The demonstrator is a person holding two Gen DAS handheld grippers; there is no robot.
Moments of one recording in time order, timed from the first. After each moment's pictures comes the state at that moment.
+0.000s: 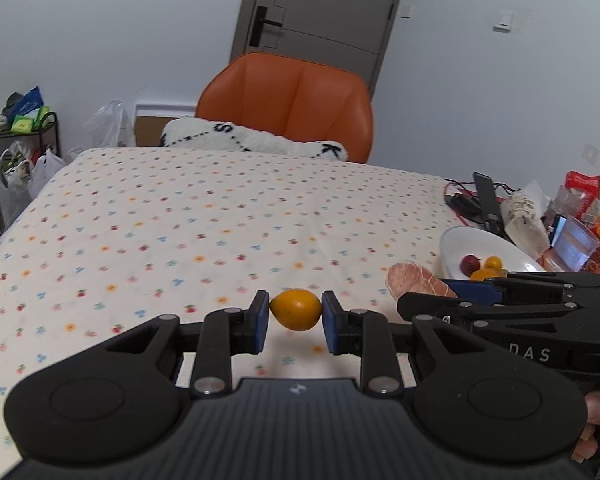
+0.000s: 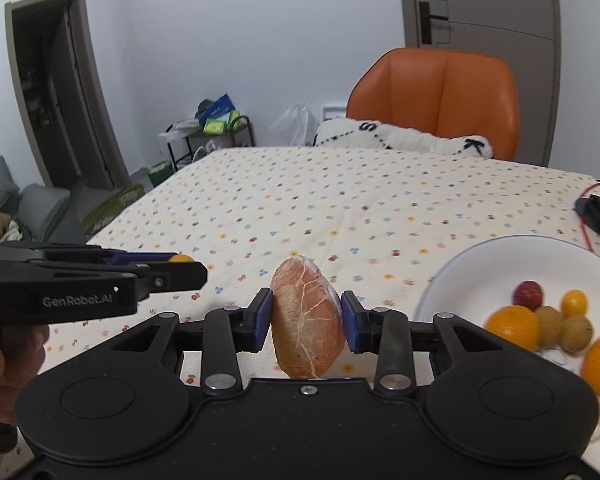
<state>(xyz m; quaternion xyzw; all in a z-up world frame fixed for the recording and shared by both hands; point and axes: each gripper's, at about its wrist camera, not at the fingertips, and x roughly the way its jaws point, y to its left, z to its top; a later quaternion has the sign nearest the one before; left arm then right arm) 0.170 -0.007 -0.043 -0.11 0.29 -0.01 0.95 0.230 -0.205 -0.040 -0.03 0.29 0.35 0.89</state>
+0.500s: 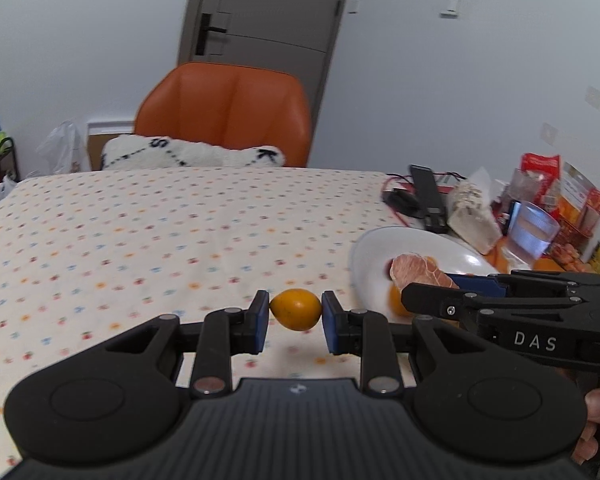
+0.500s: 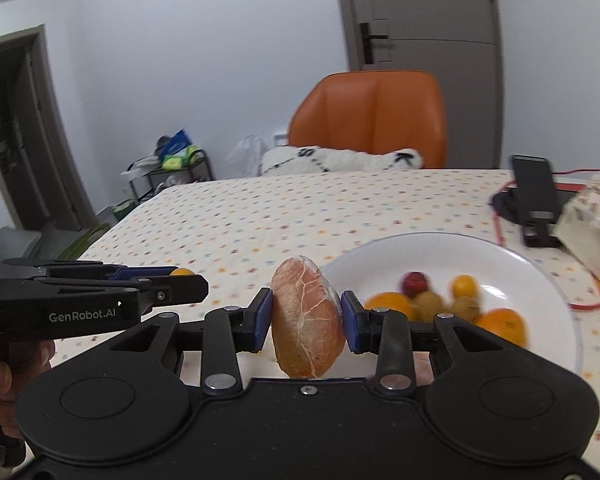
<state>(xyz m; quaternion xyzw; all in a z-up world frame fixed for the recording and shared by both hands) 0.189 -0.078 -0.030 -0.08 0.28 -0.07 0.95 0.227 -0.280 -0.031 0.01 0.27 0.29 0.92</state>
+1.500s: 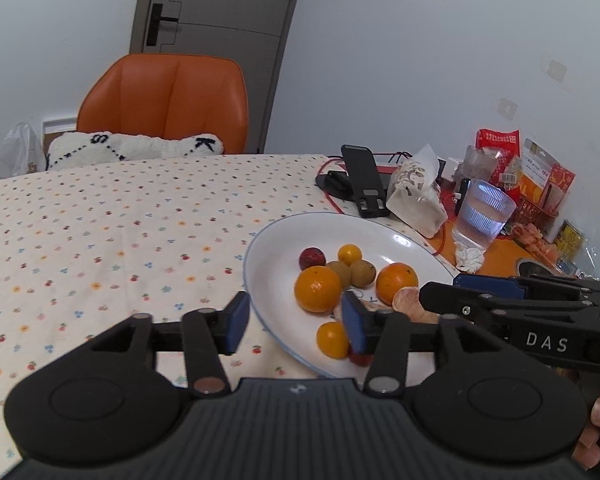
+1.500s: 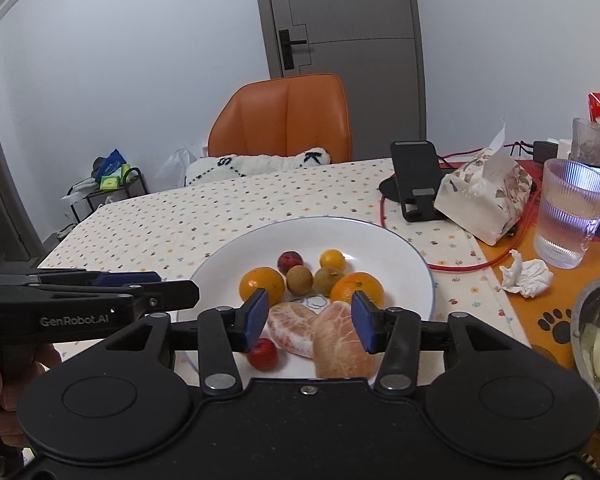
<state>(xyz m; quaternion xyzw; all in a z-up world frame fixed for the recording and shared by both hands) 0.198 -0.133 -0.029 -0.07 0.30 -0.12 0.95 0.211 -0.348 -0.032 0.03 0.27 0.19 0.94</state>
